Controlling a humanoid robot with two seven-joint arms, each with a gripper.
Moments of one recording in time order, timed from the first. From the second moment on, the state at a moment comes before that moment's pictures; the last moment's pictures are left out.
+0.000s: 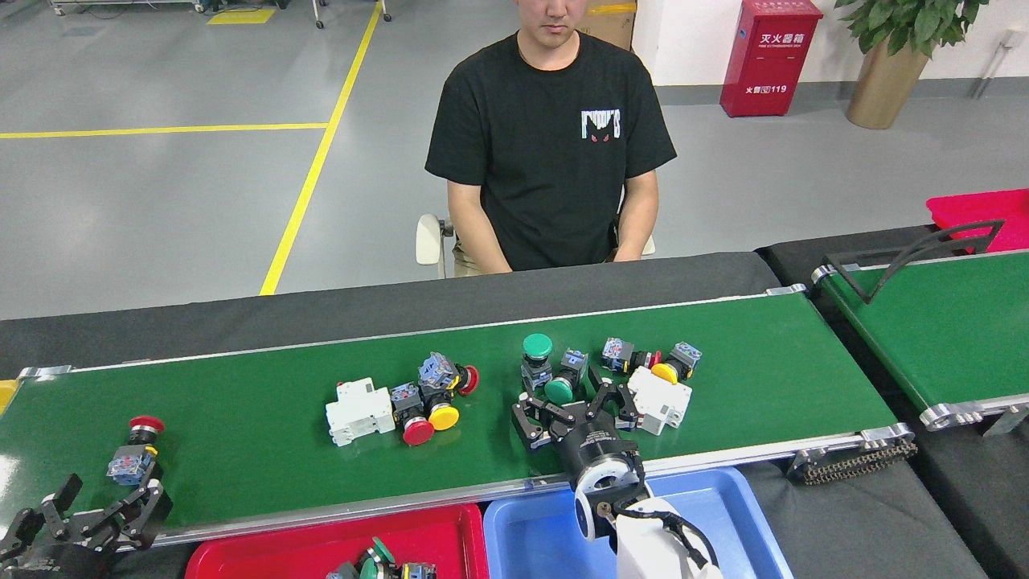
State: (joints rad) left arm -0.08 0.31 0.37 -1.19 -1.35 -0.30 -0.07; right arm -0.49 0.16 0.51 -0.91 1.22 0.22 -0.07
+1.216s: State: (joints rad) left arm 0.47 0.25 0.32 -1.75 -1.19 -0.70 0.05; right arm -0.29 0.06 1.01 -1.40 1.24 0.07 -0.02
